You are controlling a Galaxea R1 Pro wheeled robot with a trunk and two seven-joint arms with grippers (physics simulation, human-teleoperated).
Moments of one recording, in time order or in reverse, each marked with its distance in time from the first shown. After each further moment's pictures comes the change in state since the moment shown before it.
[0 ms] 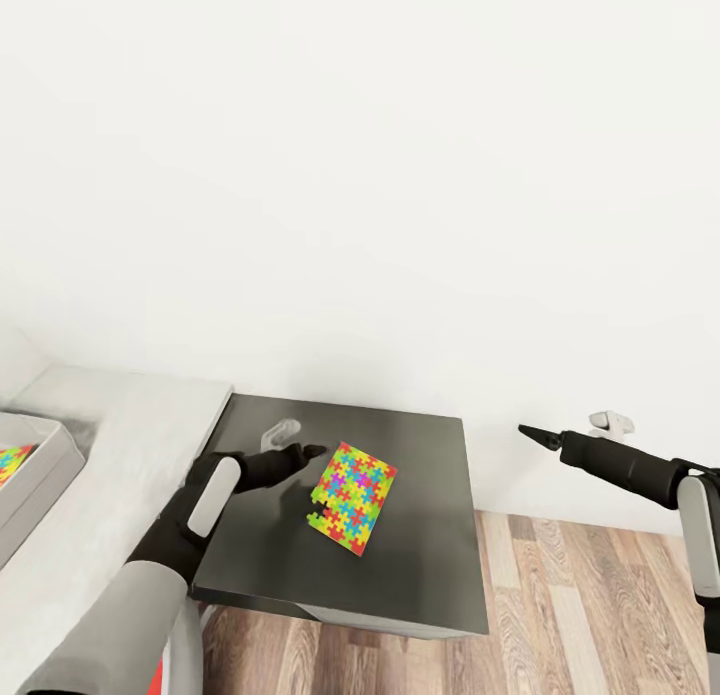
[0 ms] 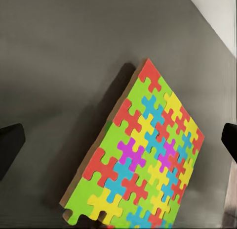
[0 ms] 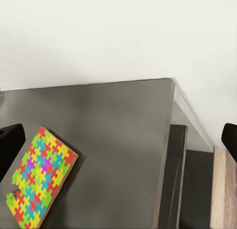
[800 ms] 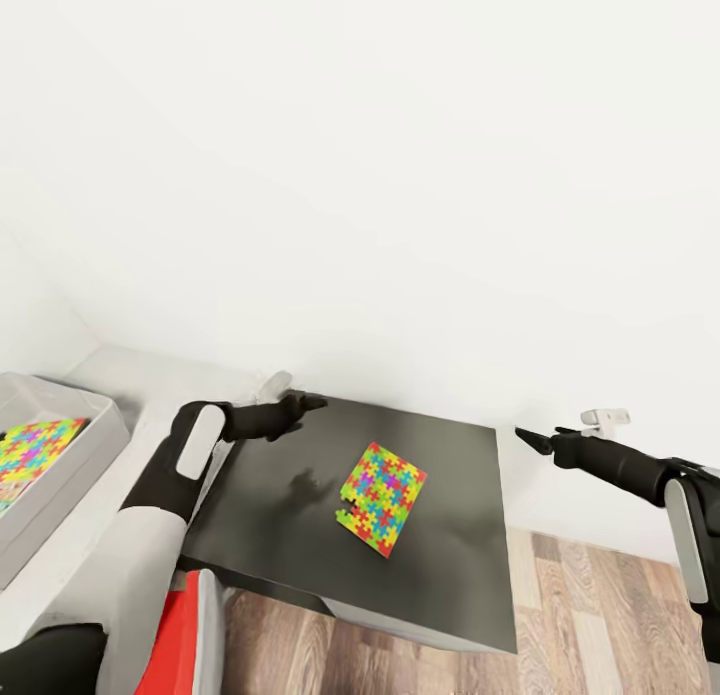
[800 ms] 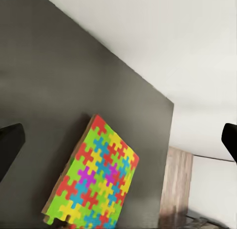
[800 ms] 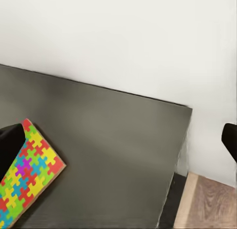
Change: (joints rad) left arm -0.158 -0.002 0.114 -0.019 -0.006 0.221 -0.132; right arm 0.022 -0.015 0.071 -0.022 0.139 -0.174 0.001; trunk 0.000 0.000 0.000
